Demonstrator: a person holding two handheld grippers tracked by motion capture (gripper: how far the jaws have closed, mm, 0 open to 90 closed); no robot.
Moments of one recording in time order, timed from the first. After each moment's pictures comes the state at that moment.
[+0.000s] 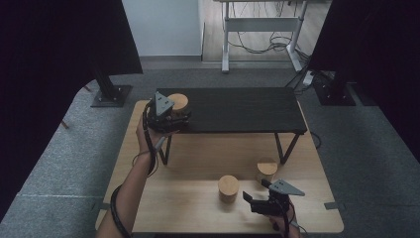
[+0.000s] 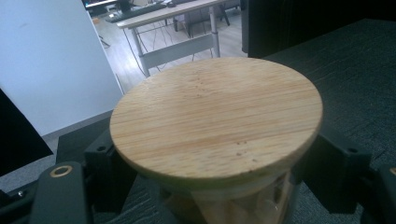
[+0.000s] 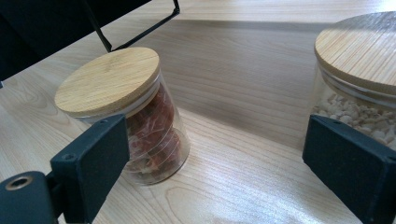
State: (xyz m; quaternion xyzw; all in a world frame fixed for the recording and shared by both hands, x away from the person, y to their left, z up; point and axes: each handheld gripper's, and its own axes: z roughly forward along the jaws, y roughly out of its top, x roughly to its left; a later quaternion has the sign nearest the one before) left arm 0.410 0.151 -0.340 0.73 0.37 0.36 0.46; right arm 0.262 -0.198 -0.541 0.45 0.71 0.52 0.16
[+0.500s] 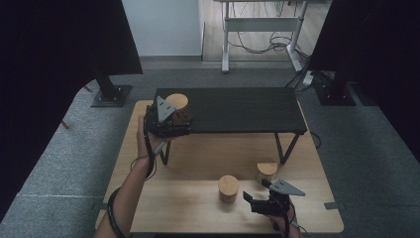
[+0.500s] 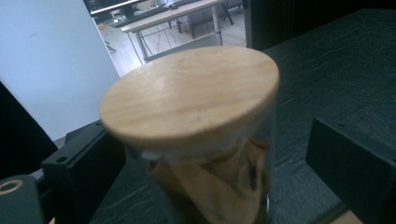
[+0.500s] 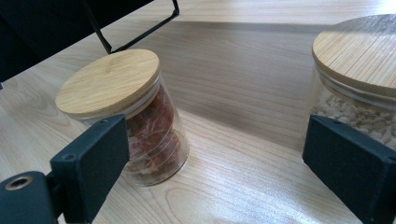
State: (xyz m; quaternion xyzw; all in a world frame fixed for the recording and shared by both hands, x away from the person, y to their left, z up) left arm 0.392 0.150 -0.344 0.73 0.36 0.38 0.45; right arm 0.261 -0.199 -0.540 0.45 0.71 0.53 0.16
